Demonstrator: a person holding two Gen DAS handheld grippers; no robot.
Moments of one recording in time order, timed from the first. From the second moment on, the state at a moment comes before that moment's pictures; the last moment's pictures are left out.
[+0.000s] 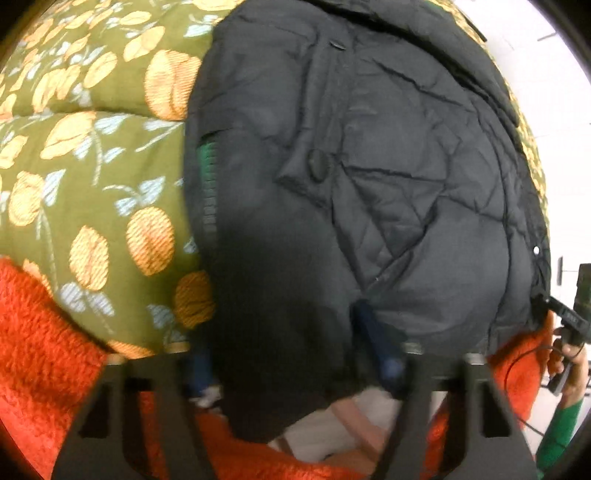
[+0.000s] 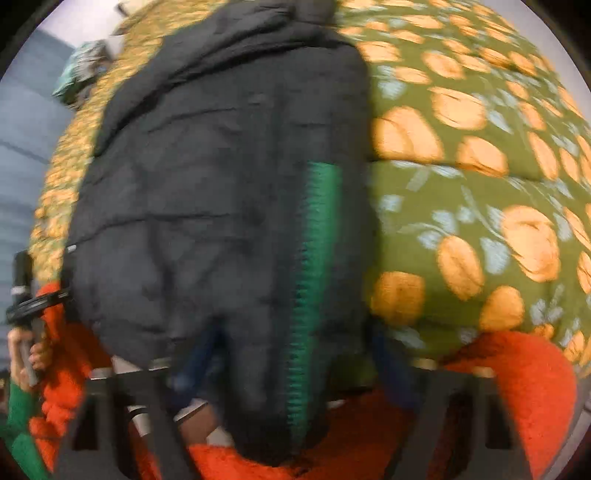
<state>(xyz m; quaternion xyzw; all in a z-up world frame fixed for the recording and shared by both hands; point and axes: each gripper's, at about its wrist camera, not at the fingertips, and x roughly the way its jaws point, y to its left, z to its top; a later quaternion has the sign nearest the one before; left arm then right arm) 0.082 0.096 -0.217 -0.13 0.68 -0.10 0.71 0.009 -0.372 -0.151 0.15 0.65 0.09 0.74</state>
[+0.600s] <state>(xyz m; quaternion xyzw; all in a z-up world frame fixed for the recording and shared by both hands) 0.028 0.142 -0.137 -0.16 0.68 -0.16 0.69 -0.022 -0.375 -0.063 0.18 0.63 0.17 0.74</state>
